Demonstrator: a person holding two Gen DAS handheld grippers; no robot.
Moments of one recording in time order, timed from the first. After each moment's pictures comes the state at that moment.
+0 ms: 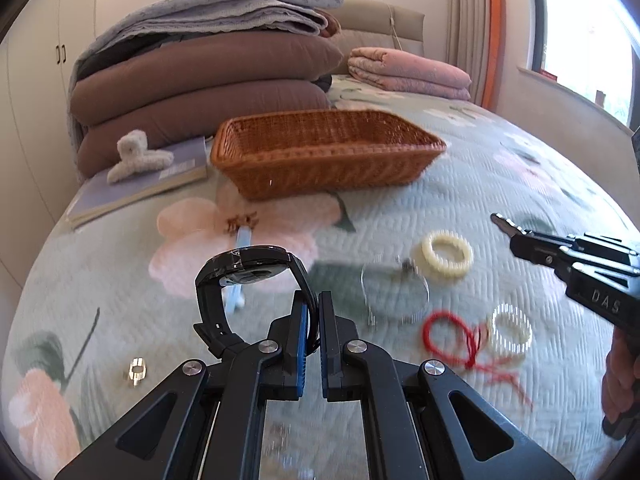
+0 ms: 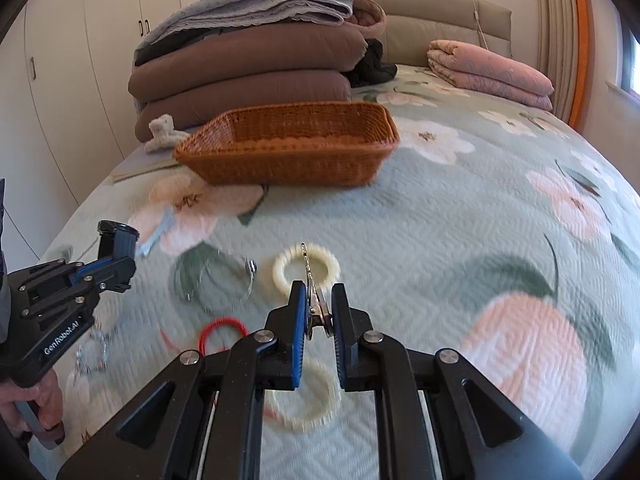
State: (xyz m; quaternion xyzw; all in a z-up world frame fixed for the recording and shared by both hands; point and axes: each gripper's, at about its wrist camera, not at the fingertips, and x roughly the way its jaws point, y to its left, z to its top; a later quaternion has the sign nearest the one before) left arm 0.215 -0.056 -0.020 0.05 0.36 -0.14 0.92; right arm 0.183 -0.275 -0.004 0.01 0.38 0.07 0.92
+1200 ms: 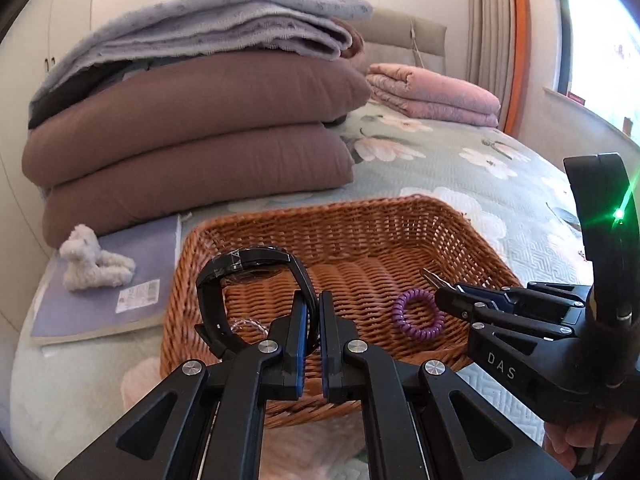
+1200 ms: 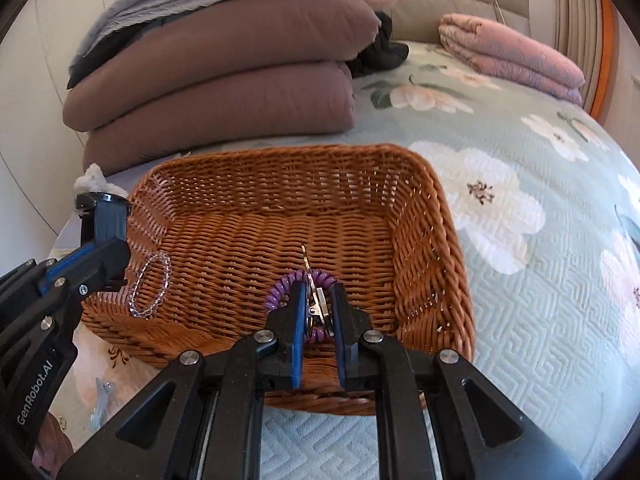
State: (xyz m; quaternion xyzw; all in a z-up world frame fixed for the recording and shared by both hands) left arm 0.410 -0.106 0.016 0.04 0.35 -0.11 0.93; right arm 0.415 -0.273 -0.014 0.03 0.44 0.07 0.90
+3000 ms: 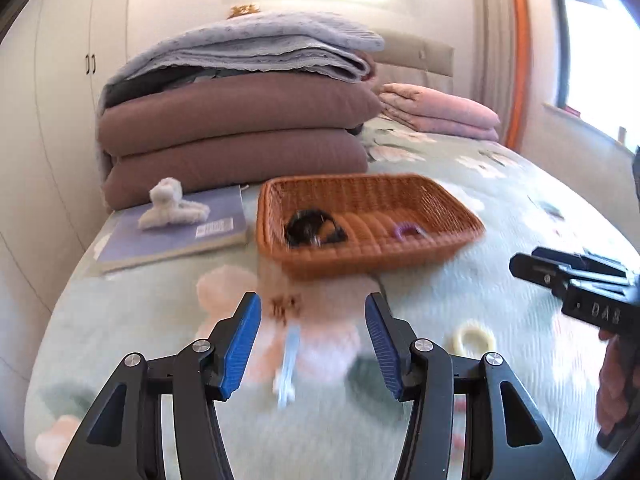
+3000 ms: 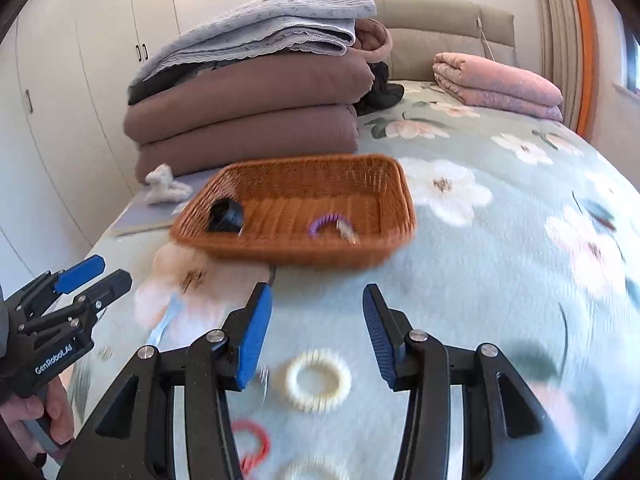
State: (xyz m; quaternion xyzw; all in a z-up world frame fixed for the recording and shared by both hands) left arm 0.241 -0.036 0.032 0.03 0.31 -0.09 0.94; right arm 0.234 -0.278 0.039 0.04 0.36 0.08 0.93
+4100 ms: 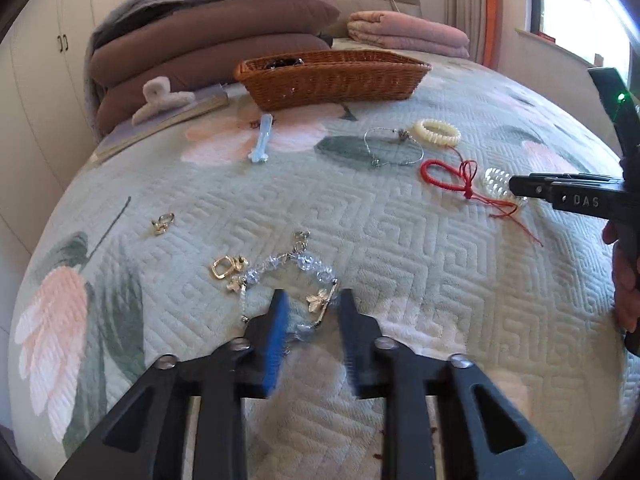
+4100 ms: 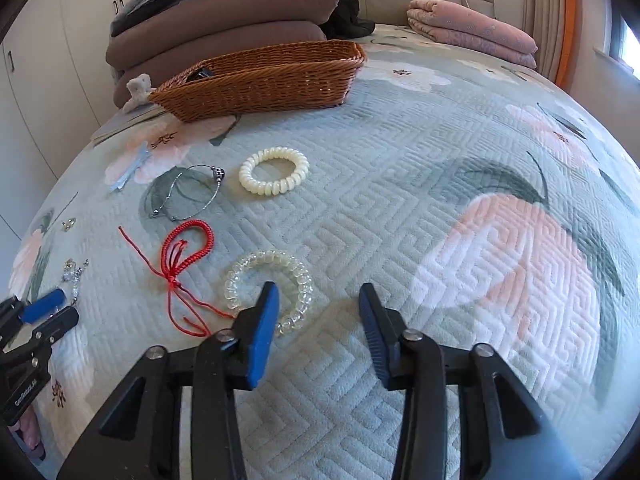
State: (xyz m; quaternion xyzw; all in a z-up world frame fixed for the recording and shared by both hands) left arm 0.118 -0.023 -0.064 0.08 0.41 -0.12 0.90; right arm 0.140 -0.293 -0.053 0.02 0.44 0.03 0.90
